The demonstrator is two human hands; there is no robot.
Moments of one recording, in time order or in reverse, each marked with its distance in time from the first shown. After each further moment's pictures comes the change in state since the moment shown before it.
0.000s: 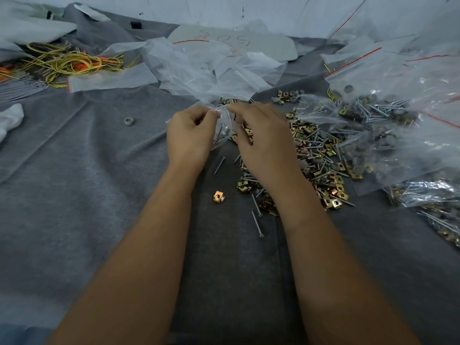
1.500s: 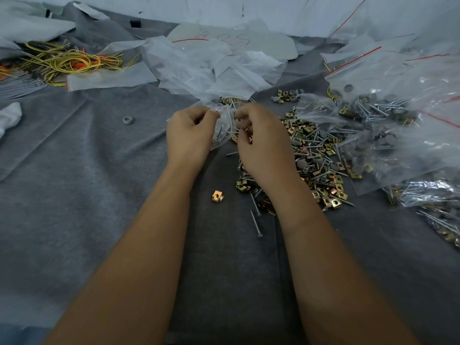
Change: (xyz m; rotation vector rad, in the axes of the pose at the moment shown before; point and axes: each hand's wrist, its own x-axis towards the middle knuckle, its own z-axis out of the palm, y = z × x) left_hand 0.000 0.002 0.000 -0.006 -0.030 0.000; right_hand -0.001 0.003 0.006 0.087 -0.022 0.138
